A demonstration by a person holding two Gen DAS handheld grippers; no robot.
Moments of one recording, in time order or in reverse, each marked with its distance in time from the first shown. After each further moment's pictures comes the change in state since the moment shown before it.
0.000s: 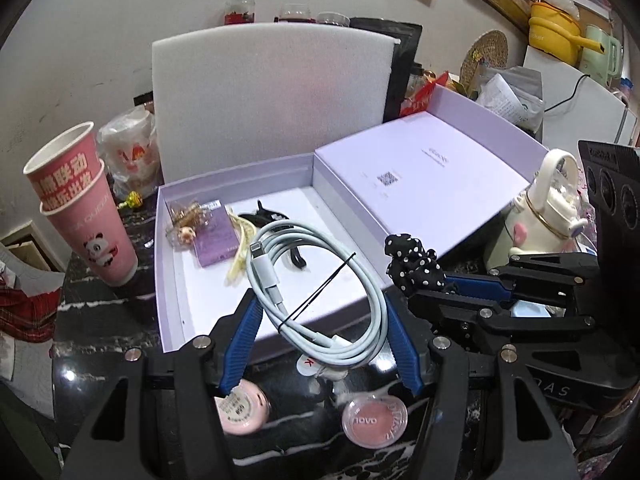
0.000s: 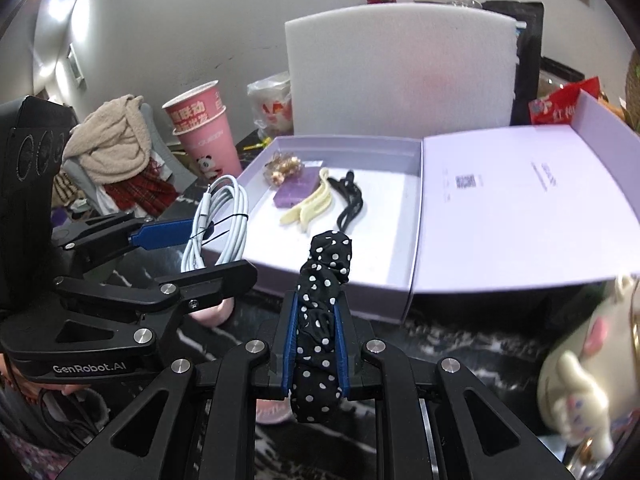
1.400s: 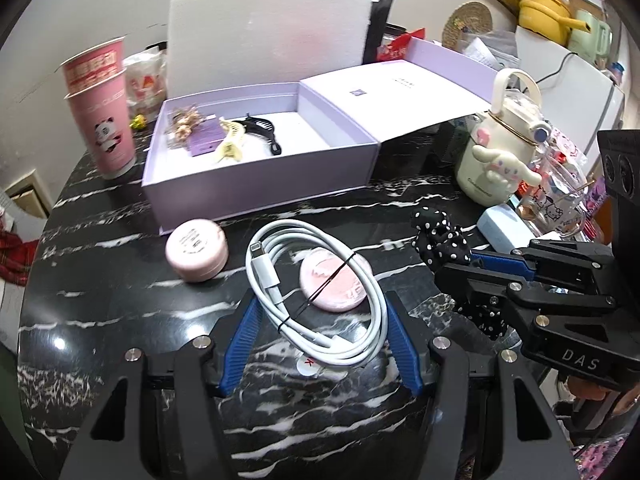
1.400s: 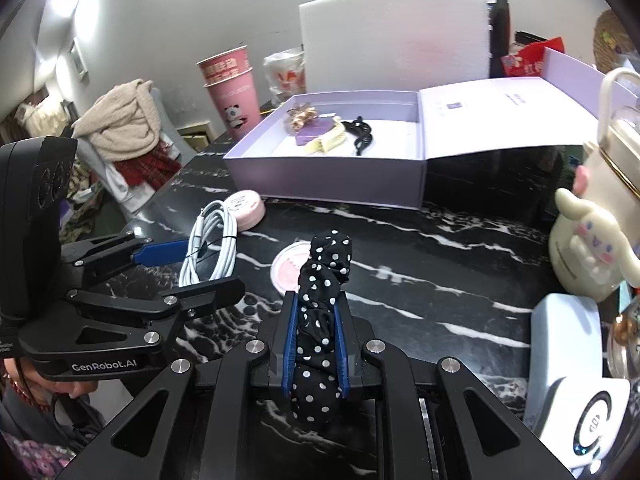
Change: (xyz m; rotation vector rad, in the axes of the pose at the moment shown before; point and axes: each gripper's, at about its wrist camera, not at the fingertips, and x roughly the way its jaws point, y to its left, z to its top) left arm -0.030 -0.031 -0.109 -0.031 0.073 -0.025; right arm -0.034 0.029 -0.098 0.031 0.012 -0.014
